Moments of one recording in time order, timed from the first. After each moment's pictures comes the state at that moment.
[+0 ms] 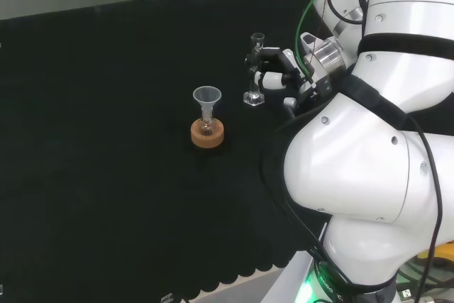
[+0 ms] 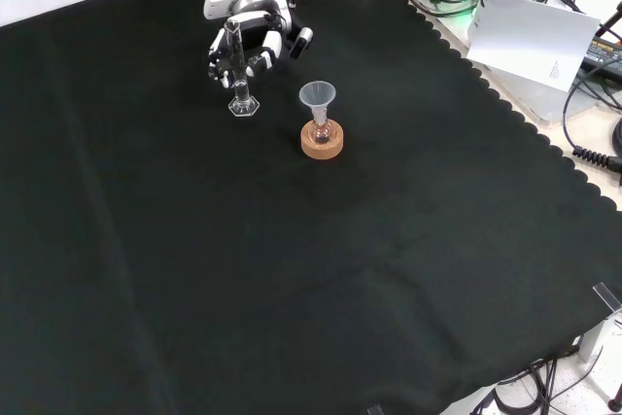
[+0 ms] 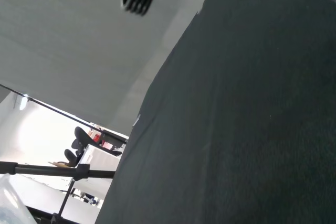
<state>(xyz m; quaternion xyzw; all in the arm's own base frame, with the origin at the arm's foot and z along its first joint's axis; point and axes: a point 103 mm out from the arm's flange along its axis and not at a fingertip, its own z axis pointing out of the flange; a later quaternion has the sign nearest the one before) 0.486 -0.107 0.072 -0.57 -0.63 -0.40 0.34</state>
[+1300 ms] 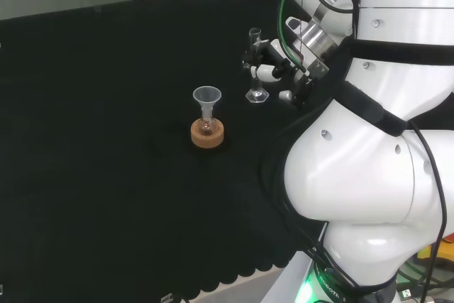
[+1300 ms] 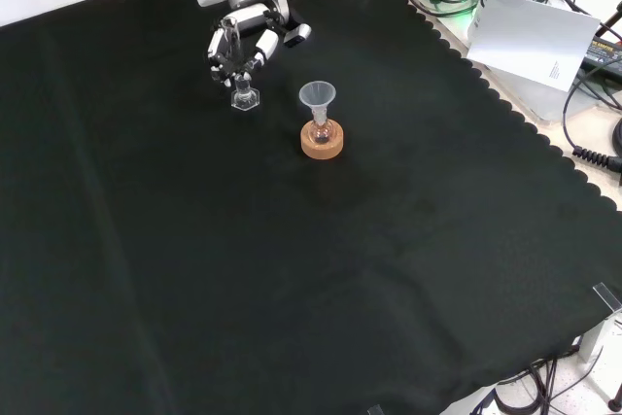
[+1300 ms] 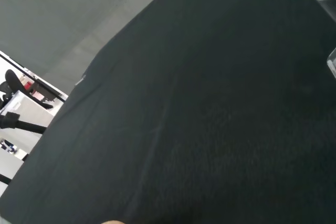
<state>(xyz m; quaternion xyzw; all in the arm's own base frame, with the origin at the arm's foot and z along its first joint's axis) 0.493 -0.101 0.090 -0.61 -0.69 -0.29 0.26</state>
